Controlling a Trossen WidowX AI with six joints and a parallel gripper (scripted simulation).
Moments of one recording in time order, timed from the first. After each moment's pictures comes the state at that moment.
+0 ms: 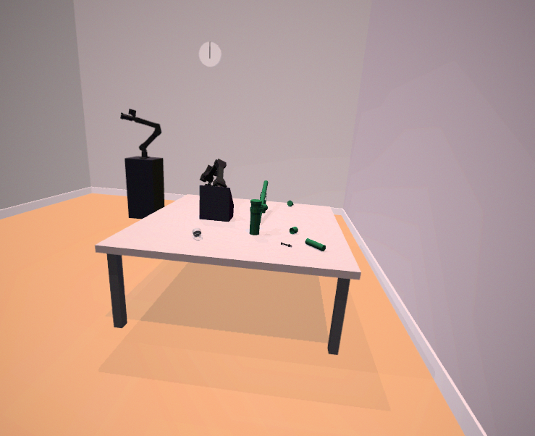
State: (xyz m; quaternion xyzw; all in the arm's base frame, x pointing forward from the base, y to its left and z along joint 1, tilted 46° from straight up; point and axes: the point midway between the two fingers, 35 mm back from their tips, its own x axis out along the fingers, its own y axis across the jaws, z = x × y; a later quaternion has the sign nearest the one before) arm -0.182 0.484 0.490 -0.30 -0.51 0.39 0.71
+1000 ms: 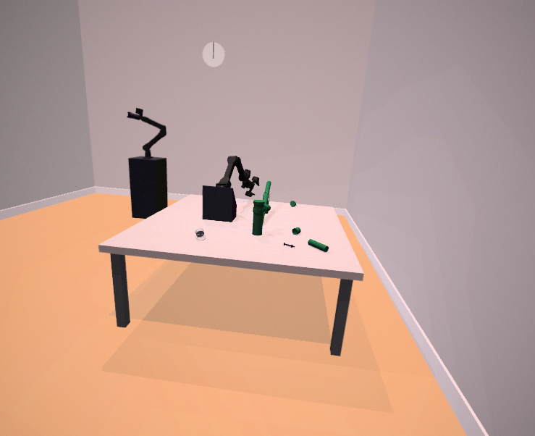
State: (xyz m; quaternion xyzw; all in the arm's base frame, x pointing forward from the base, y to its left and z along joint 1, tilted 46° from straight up) arm 0.173 0.475 0.451 -0.42 -0.35 0.37 0.75
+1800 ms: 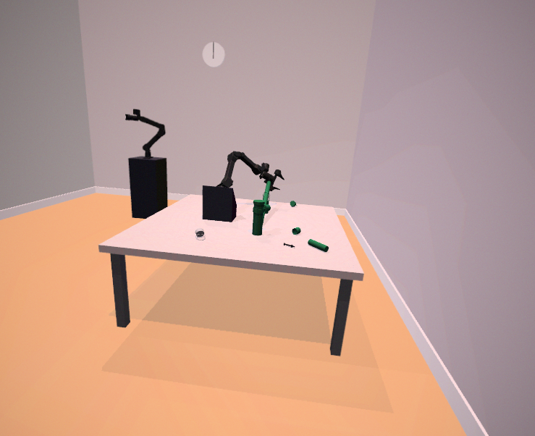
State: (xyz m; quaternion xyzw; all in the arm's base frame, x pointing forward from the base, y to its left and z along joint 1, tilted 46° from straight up) arm 0.375 0.300 0.414 -0.47 -0.16 0.24 0.83
